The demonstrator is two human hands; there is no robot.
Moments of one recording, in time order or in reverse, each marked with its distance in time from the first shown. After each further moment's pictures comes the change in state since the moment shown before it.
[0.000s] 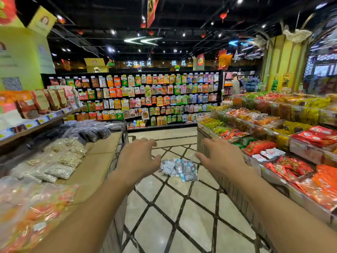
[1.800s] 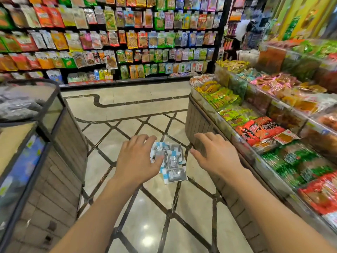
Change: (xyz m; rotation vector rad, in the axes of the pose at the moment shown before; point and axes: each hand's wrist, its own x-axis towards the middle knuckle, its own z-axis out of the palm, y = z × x) left_hand 0.785 -0.115 0.565 -0.132 -0.190 0.052; right_hand 0.778 0.230 0.494 0.083 -0.186 0.052
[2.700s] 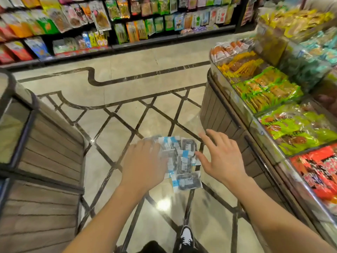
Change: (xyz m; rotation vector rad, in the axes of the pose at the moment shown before) left_hand 0.382 -0.096 0.219 0.194 -0.290 -0.027; right_hand 0.388 0.126 0.217 0.051 -0.083 -0.021
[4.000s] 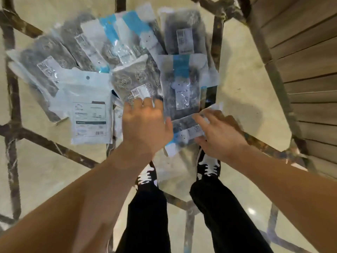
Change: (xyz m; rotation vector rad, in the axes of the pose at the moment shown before) left_hand 0.266 -0.003 0.716 0.125 -0.405 0.186; right_hand 0.076 0.140 0.714 0.112 -0.882 0.206
